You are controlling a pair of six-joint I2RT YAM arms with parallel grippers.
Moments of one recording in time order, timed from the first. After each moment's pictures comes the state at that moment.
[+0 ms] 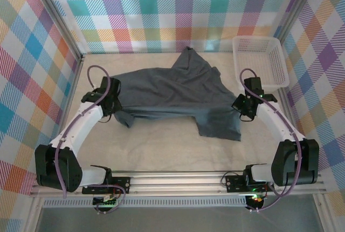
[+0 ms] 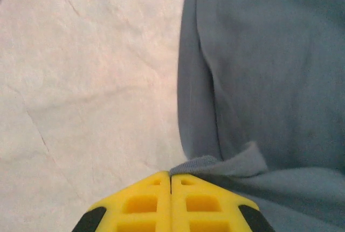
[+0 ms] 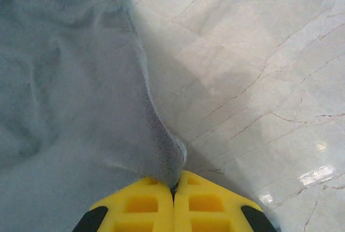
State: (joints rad) left arm -0.18 1.32 1.03 -0.84 -0.35 -0.54; right arm 0.08 1.33 0.93 -0.70 0.03 0.67
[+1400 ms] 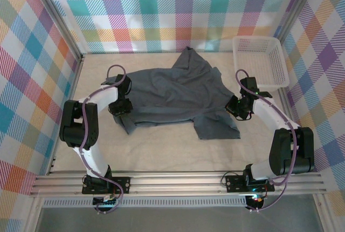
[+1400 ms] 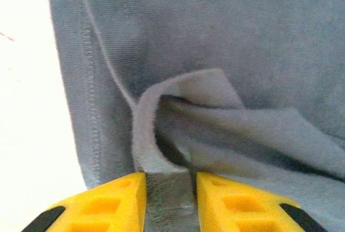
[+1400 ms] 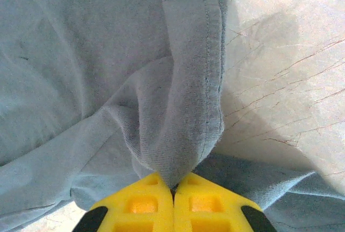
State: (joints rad) left arm -0.16 1.79 1.18 -0.83 -0.17 -0.51; right arm 0.09 1.43 0.94 -0.69 -0.22 0.67
